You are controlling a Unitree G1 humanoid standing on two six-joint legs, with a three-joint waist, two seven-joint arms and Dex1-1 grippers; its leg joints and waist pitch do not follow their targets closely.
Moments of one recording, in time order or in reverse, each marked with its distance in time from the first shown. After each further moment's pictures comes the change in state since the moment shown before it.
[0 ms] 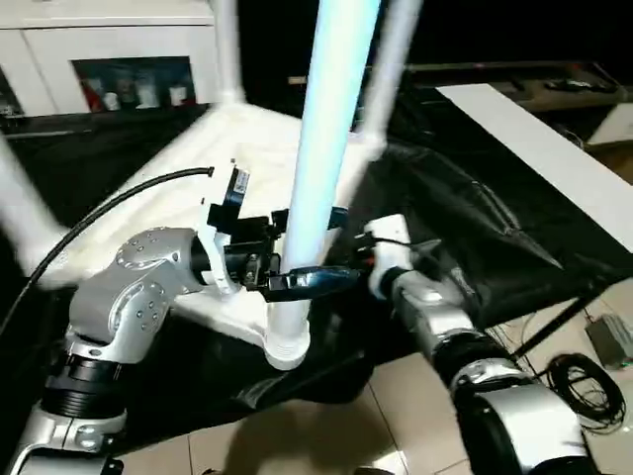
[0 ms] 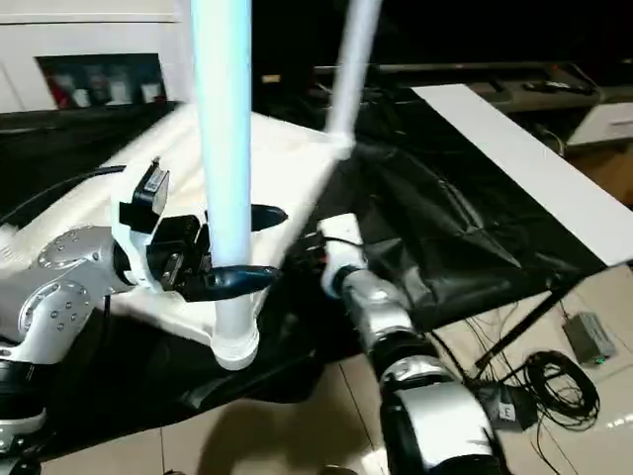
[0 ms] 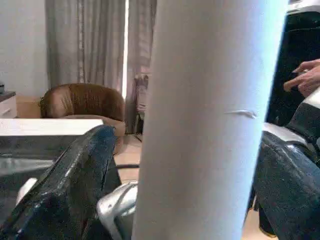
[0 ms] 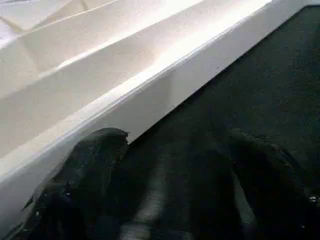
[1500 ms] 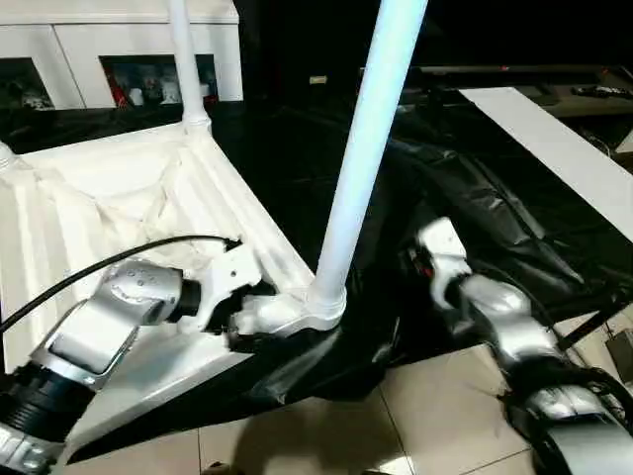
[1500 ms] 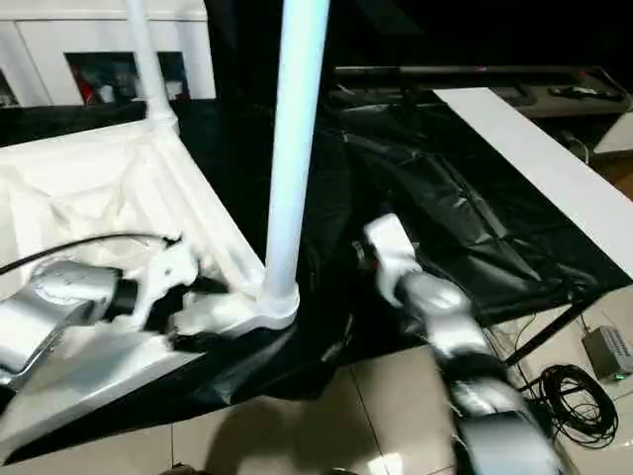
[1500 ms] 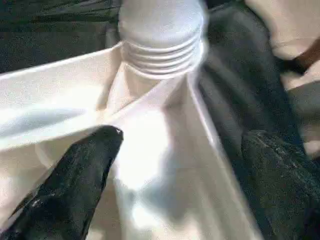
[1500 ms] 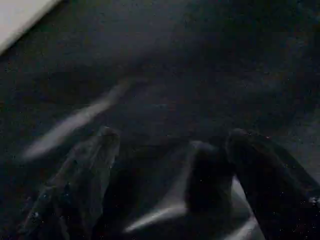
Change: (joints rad) left arm 0.054 0.301 -0.274 0.074 0.594 -0.036 0.162; right arm 0.242 -0.329 0.101 -0.423 -0.070 0.071 0.254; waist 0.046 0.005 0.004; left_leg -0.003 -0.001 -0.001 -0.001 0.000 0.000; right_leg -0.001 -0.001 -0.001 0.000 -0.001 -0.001
